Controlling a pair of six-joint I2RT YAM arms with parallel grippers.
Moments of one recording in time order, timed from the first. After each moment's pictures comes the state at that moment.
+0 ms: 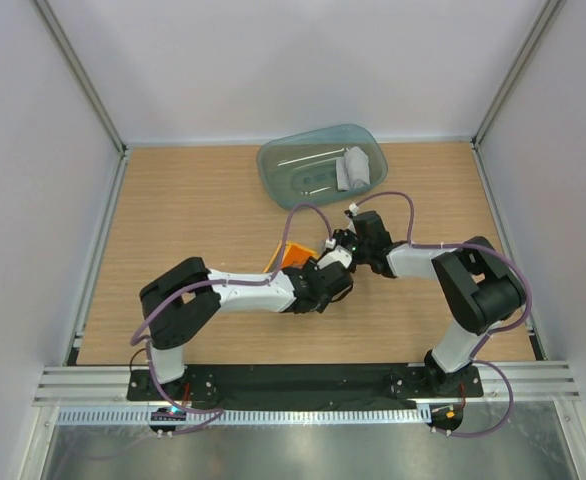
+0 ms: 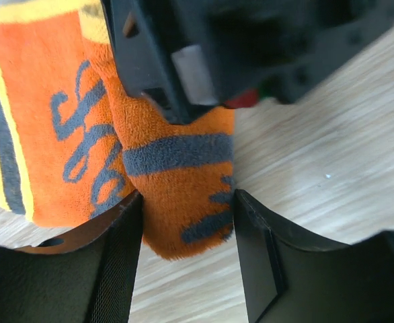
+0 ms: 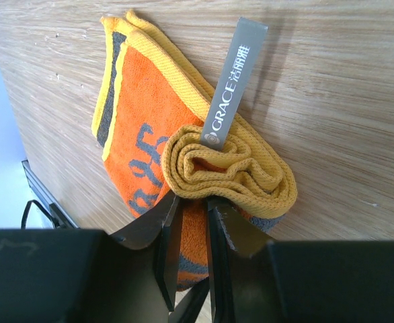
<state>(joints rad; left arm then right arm) -1.14 1.85 1.14 -0.35 -0.50 -0.37 0.46 1.70 0.73 0.19 -0.41 0.77</state>
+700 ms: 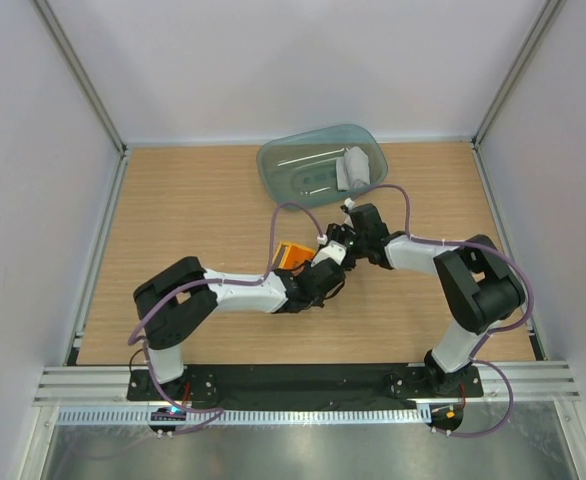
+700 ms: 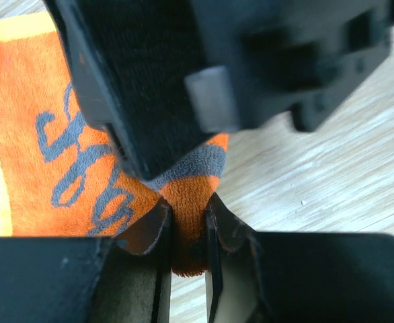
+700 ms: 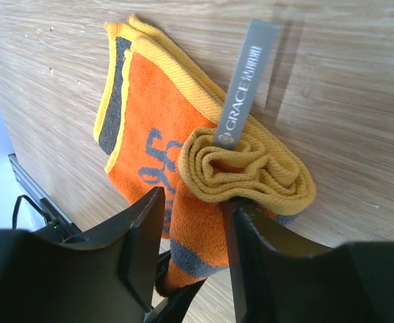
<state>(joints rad) -1.11 1.84 1.05 -0.16 -0.43 -0.42 0.47 1.70 0.81 0.07 -0.41 0.72</state>
